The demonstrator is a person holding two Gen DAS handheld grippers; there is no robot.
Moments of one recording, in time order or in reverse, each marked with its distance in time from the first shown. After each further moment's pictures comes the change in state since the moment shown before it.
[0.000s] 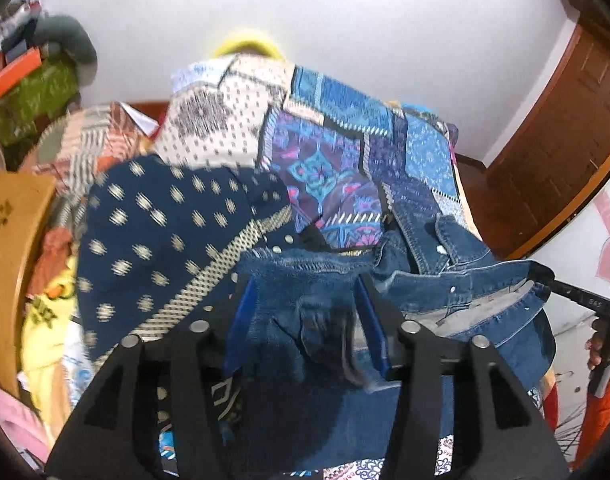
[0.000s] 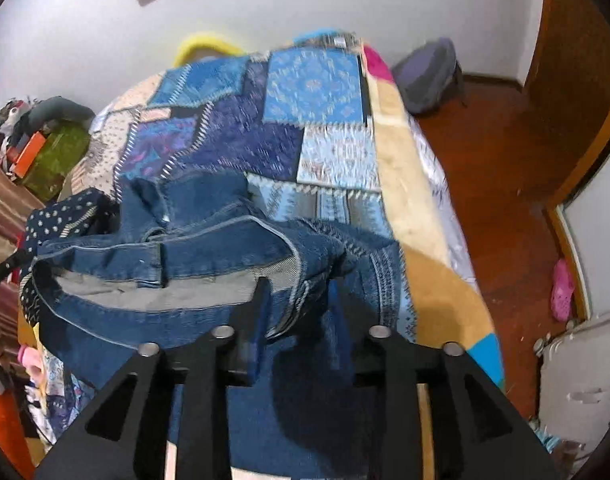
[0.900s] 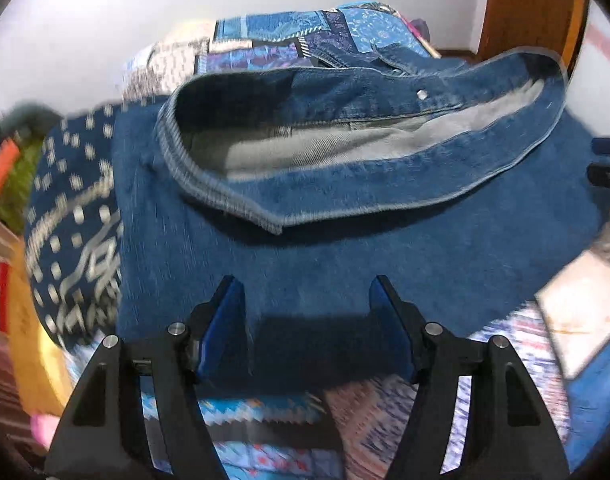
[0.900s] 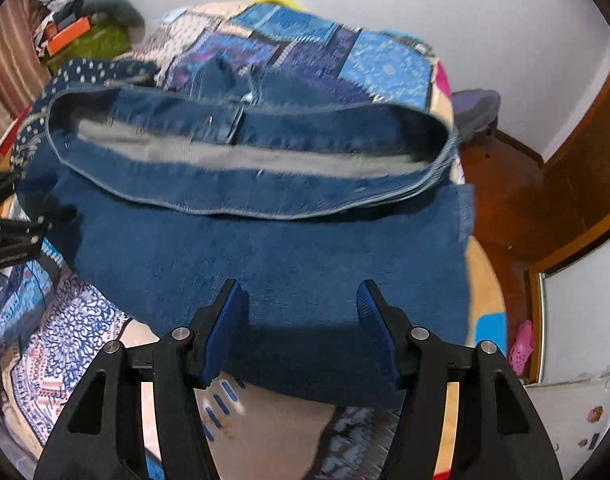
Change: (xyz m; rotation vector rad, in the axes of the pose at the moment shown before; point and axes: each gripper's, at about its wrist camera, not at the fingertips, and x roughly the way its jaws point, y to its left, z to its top) left arm 0.060 -0.082 -0.128 0.431 0.135 0.195; right arm 0.026 0.081 -0.088 -0.359 0.066 -0.089
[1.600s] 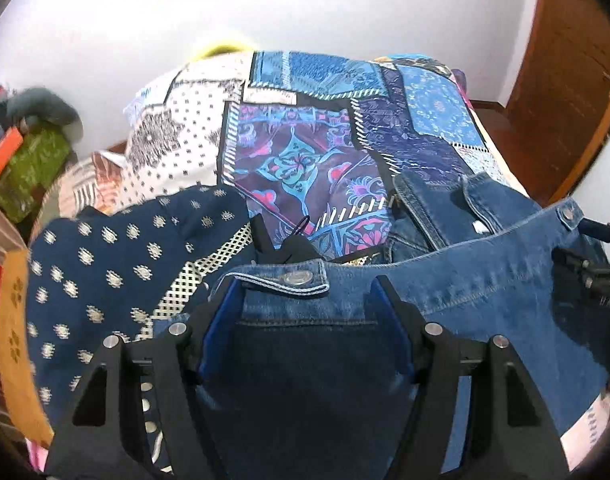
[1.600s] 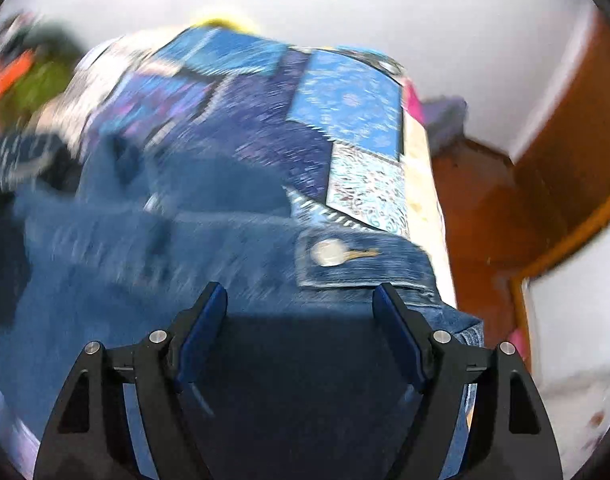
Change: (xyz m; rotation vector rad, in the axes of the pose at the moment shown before) left arm 0.043 0.075 0.128 -0.207 -0.063 -0.055; right arm 0.064 -0.030 0.102 0.174 -0.074 -0.116
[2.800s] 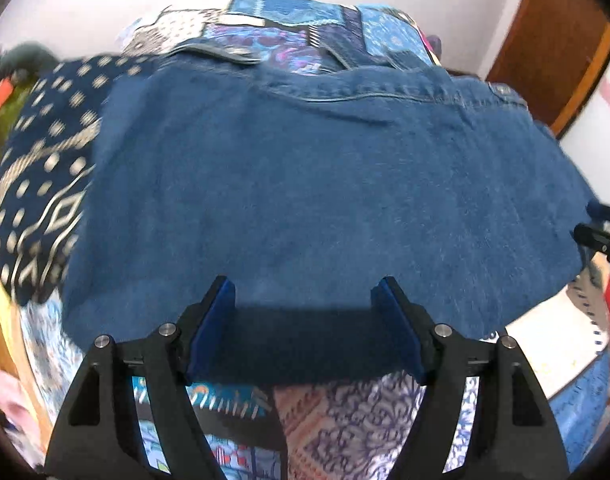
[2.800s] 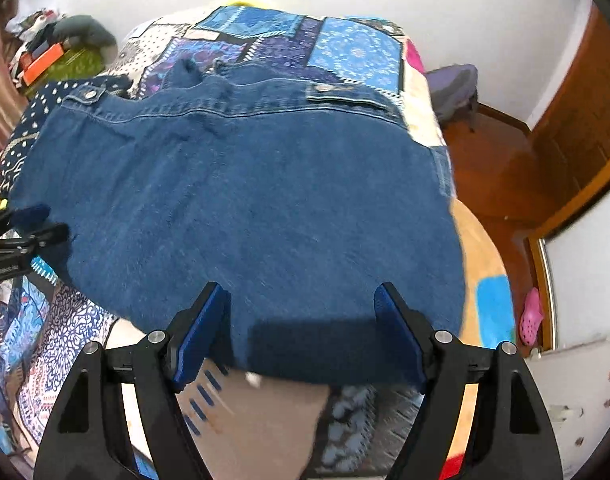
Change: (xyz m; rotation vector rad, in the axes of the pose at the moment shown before) left arm -0.047 -0.033 -0.145 -0.037 0.102 -0.090; right arm -0.077 -0.017 -0.114 -0.038 0.068 0.090
